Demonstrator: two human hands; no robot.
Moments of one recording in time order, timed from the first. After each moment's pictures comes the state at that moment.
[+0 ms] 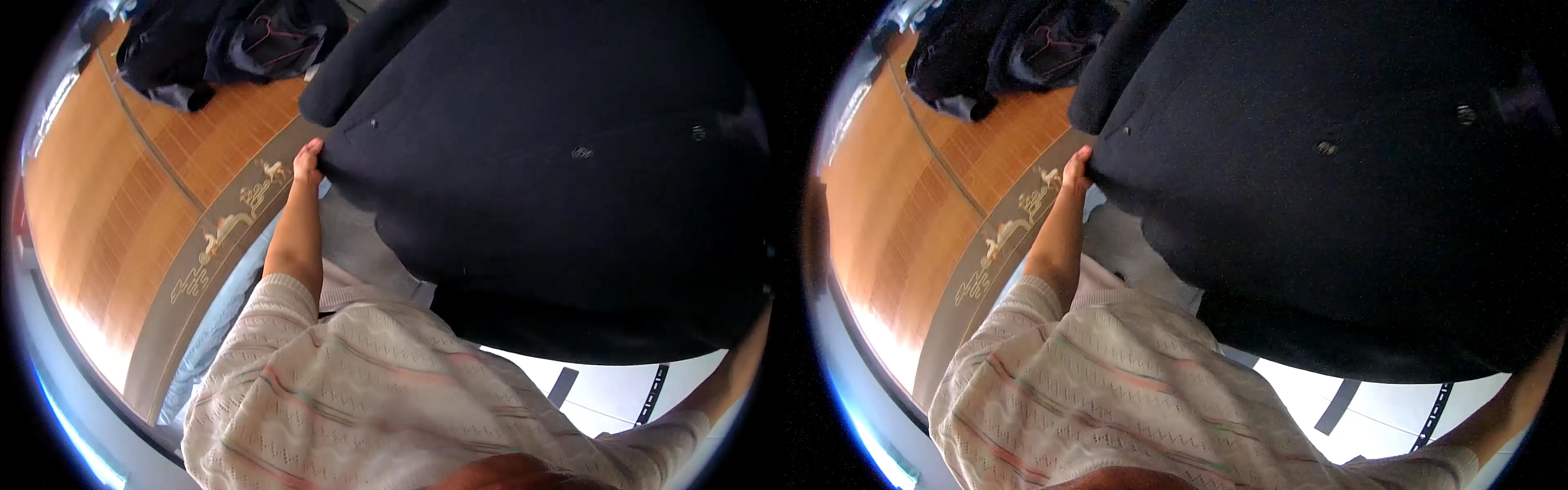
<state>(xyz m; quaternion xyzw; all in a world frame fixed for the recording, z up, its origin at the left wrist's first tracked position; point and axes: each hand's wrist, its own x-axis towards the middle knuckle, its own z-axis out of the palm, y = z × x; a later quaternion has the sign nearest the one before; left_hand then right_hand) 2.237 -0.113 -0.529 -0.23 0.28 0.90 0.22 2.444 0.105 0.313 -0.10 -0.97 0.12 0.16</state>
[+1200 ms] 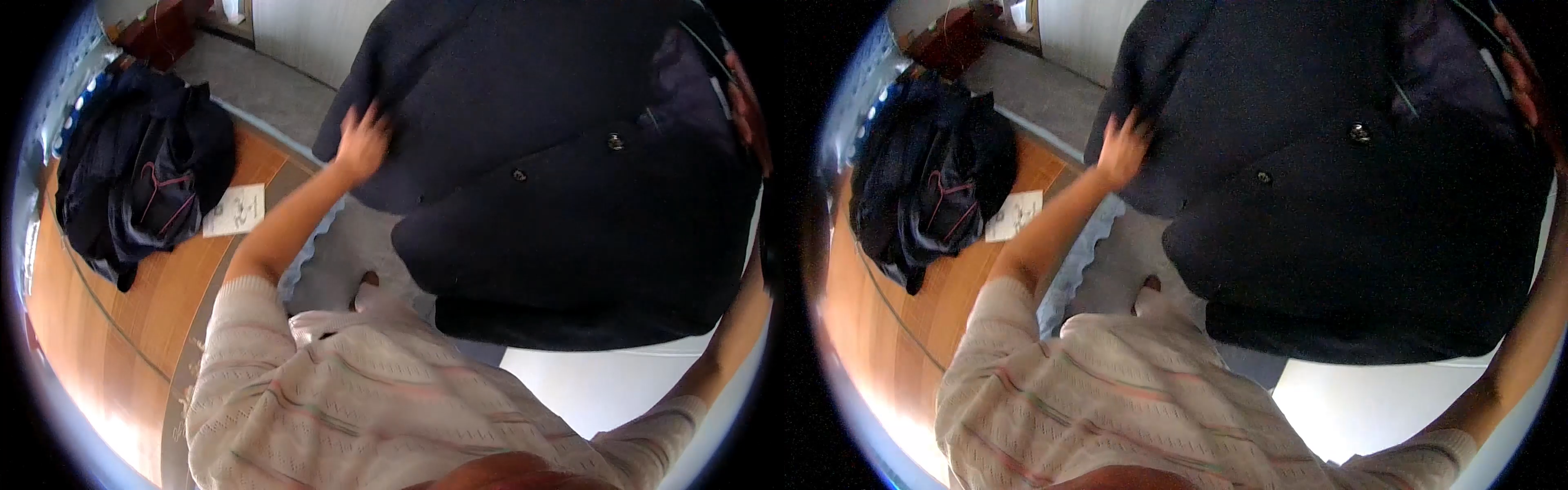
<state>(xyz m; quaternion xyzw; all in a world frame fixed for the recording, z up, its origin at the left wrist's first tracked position) 2.016 0.334 -0.259 0.48 0.87 -0.03 -0.11 2.229 0.444 0.234 -0.16 -0.94 0.28 0.12</state>
